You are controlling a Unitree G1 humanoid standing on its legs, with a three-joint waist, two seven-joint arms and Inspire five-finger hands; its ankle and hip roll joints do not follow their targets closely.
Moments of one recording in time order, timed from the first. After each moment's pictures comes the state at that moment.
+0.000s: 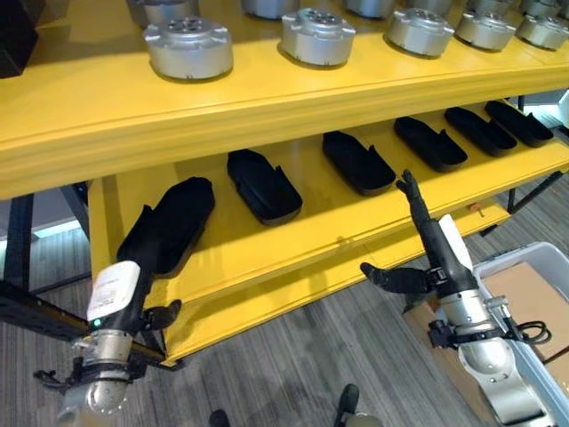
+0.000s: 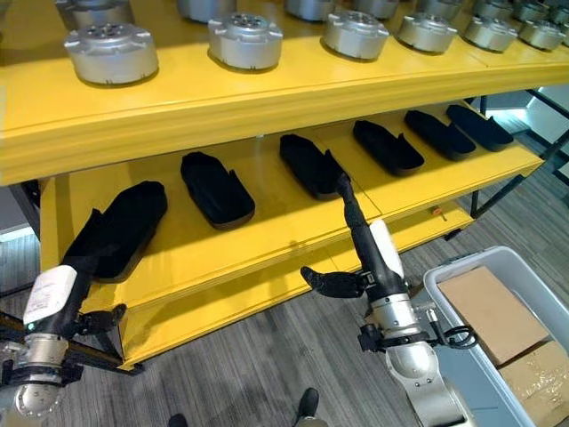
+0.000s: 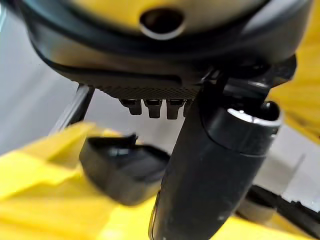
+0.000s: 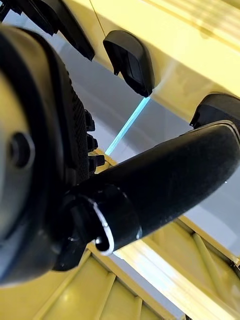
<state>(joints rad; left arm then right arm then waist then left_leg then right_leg) 0.32 0.70 0.16 0.00 0.50 -0.20 0.36 0.12 -0.55 0.10 -0.27 -0.08 -0.27 -0.18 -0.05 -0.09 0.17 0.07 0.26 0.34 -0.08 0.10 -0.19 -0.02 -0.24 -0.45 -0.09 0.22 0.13</state>
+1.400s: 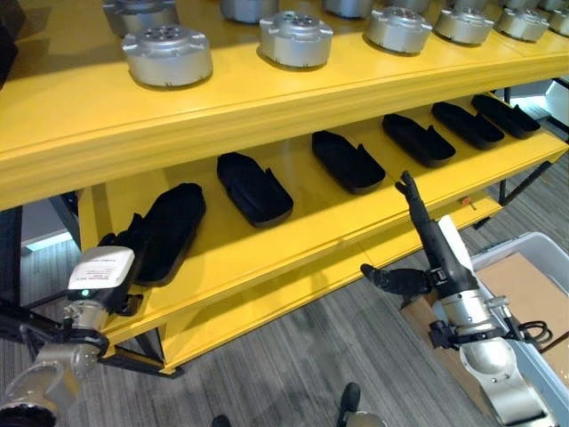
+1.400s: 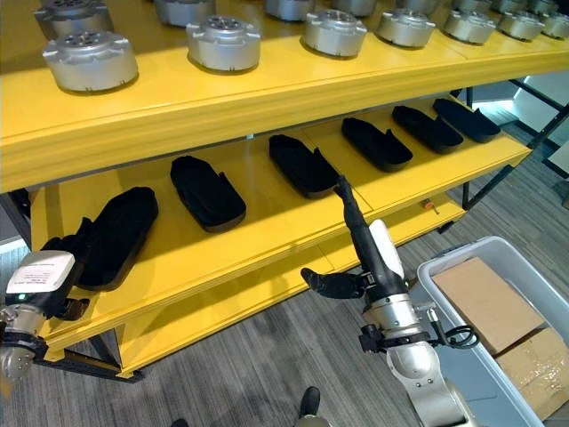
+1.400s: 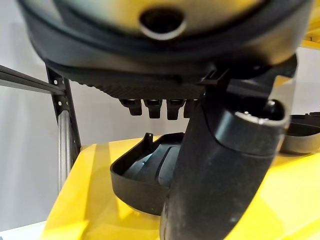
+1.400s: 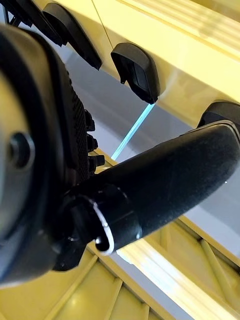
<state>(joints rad) 0.02 0.97 -0.10 0.46 0.69 -0.15 0.38 0.12 -0.56 0.11 -0.27 -0.08 -0.26 -0.16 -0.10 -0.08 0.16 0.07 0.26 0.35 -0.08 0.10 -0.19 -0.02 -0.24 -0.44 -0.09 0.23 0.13</state>
